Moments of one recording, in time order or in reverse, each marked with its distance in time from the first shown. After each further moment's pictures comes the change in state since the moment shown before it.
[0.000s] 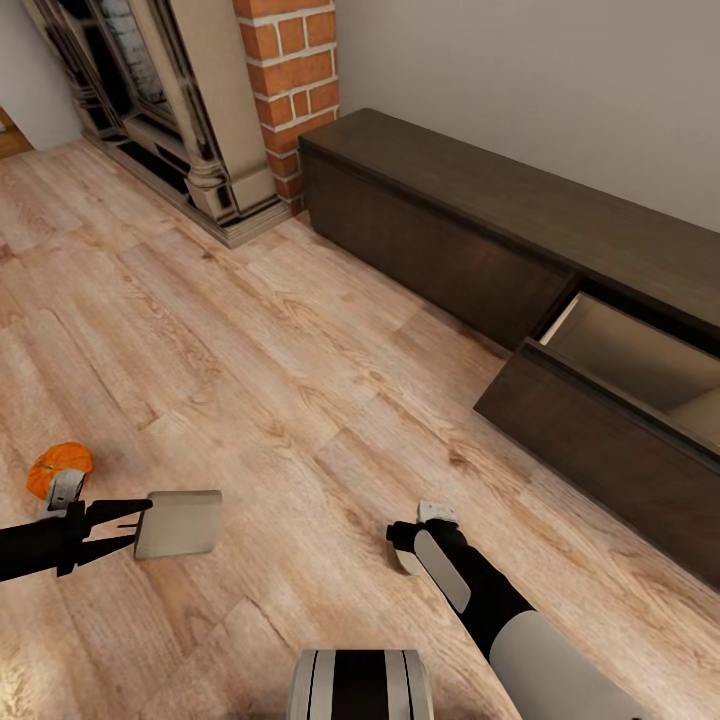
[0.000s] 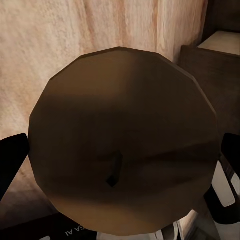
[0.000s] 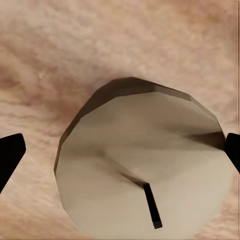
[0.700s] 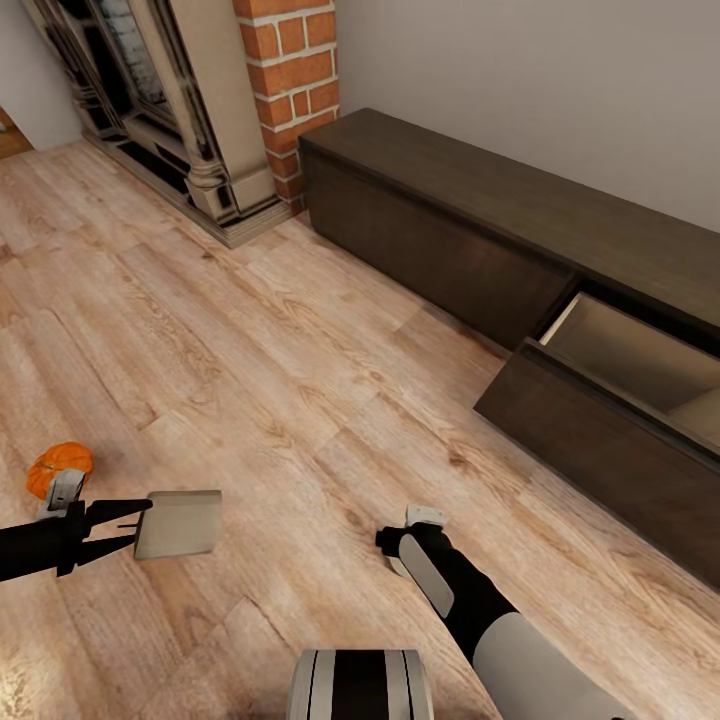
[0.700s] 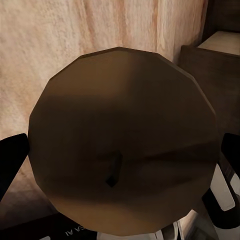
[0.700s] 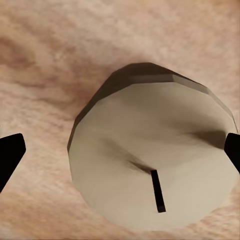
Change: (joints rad) left arm 0.000 0.000 0.000 0.000 0.000 0.000 0.000; right arm 0.000 0.055 0.001 0.030 0.037 0.007 -0.030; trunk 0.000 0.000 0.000
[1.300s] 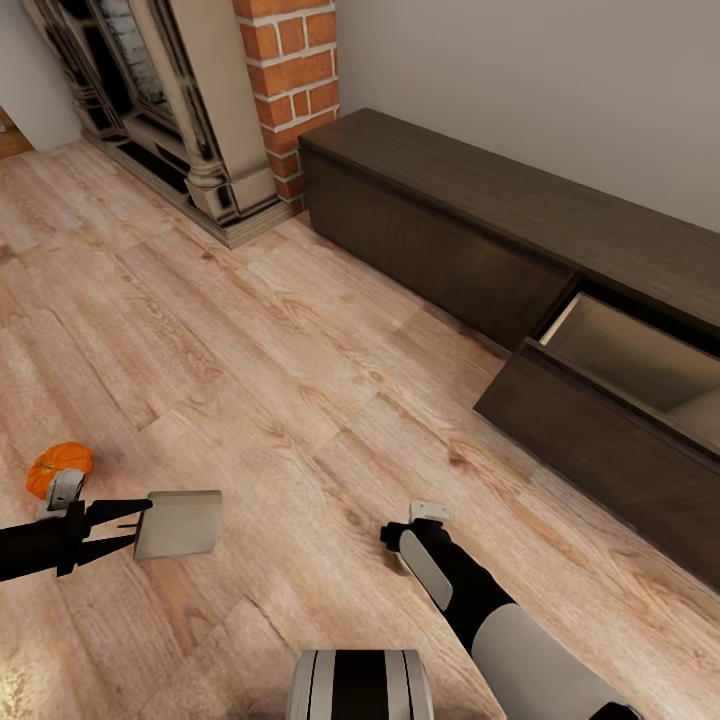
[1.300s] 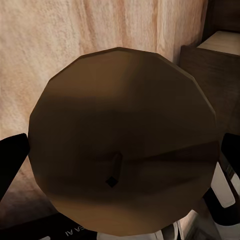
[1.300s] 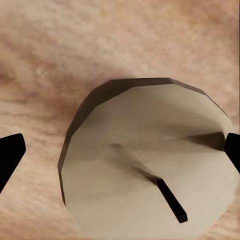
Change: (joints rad) left arm 0.000 0.000 0.000 0.000 0.000 0.000 0.000; right arm -0.028 0.001 -0.001 0.043 0.019 -0.027 -0.024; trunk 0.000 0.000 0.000
